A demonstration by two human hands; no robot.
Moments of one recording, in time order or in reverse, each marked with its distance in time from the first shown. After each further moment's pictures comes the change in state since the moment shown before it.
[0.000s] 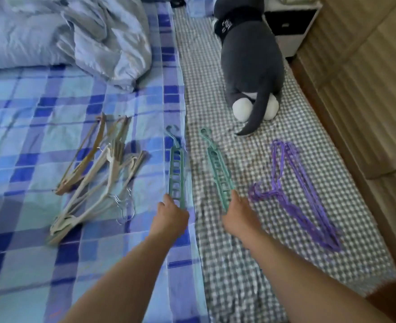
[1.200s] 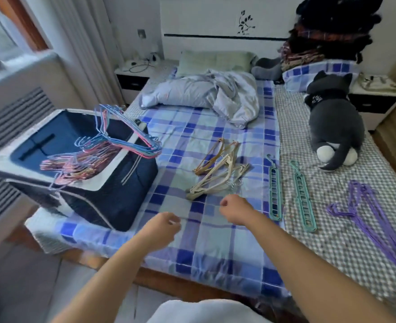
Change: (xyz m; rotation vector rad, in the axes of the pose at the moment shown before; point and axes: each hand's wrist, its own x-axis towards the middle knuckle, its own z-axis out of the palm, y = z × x) left_hand -0.339 -0.327 -0.205 -0.238 0.116 -0.001; right_hand -0.362 -0.199 0.097 -0.088 -0.102 -0.564
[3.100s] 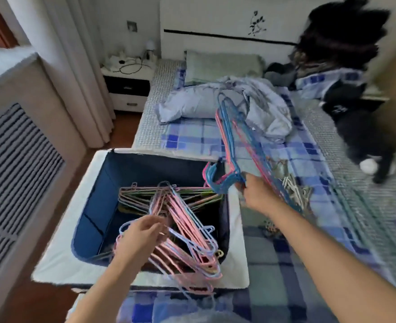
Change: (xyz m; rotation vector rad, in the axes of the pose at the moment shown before) left_hand 0.224 -0.235 -0.444 -0.624 0.057 0.081; right_hand 0.236 -0.424 0.068 -0.108 0.389 0.072
